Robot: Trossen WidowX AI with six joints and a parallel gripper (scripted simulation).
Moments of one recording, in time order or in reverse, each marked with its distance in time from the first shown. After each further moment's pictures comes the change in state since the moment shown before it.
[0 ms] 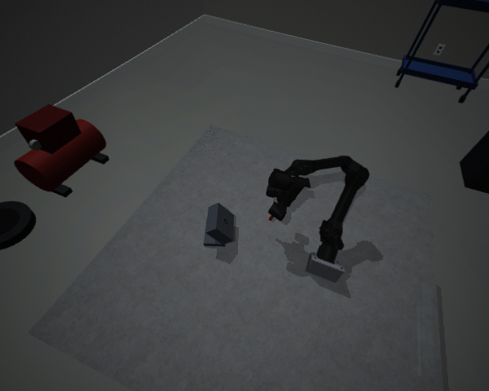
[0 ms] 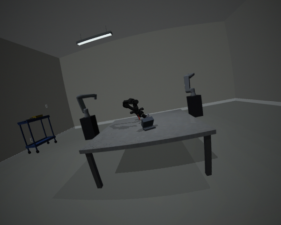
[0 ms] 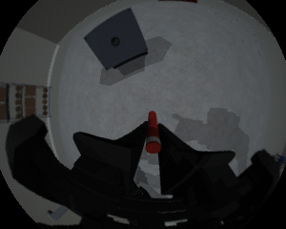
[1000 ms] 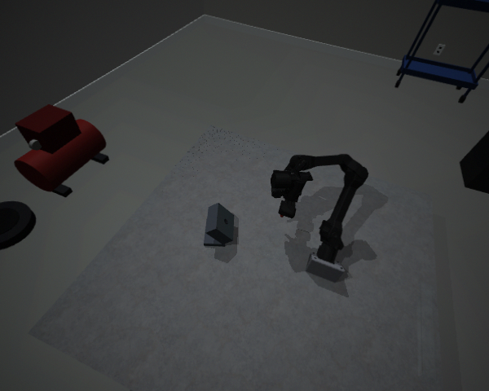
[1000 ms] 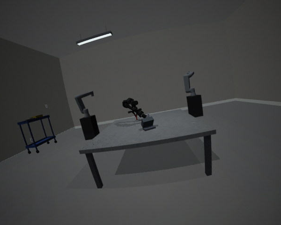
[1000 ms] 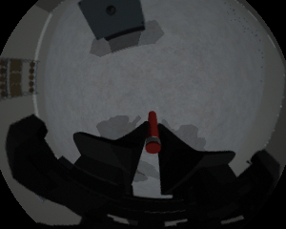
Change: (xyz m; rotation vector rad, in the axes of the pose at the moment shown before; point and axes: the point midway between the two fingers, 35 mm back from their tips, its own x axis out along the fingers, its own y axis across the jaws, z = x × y) arm -0.012 -0.036 -0.024 -0.194 0.173 -0.094
